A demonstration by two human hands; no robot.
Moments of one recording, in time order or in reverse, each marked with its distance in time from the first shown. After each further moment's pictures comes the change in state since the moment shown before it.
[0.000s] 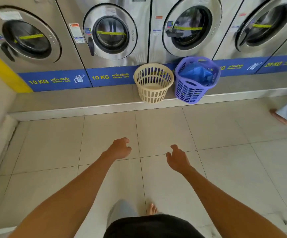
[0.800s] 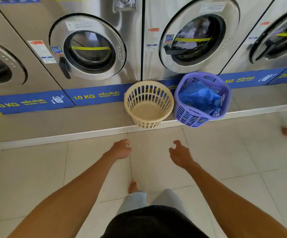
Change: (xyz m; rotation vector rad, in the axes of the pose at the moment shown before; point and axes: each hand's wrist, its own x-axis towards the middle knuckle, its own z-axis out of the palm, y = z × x) left_hand 0.321 0.134 -0.175 -0.077 -0.112 -0.086; right_hand 0.356 -0.098 -0.151 0.061 -0.042 0.058
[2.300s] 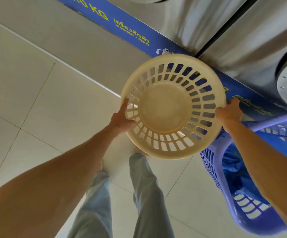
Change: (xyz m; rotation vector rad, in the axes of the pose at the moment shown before) left_hand 0.425 0.048 0.000 -0.712 0.140 -0.525; right_hand 0.639 -0.075 -0.052 -0.340 -0.059 -0.016
